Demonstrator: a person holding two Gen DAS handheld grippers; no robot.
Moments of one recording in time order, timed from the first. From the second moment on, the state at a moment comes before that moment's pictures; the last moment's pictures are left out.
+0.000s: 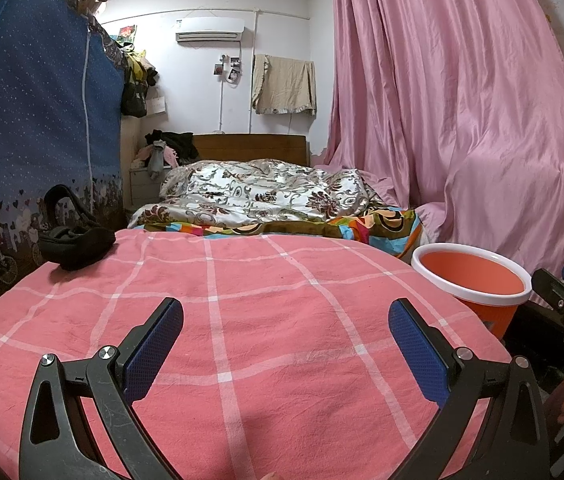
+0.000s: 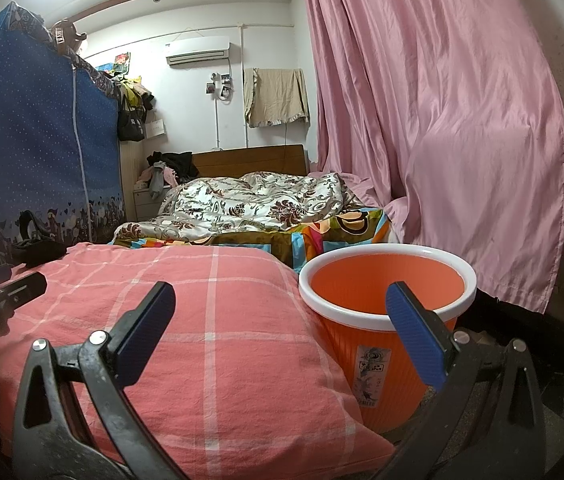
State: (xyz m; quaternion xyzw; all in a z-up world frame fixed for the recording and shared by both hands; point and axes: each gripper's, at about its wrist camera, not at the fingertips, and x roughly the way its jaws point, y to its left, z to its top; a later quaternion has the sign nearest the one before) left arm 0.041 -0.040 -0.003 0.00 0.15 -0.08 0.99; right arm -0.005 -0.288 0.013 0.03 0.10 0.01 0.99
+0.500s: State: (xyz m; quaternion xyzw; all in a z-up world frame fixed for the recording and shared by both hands) left arm 0.044 -0.041 -0.003 0.02 0.16 -0.07 0.98; right arm -0.007 -0.282 0.008 0.02 0.11 0.01 0.99
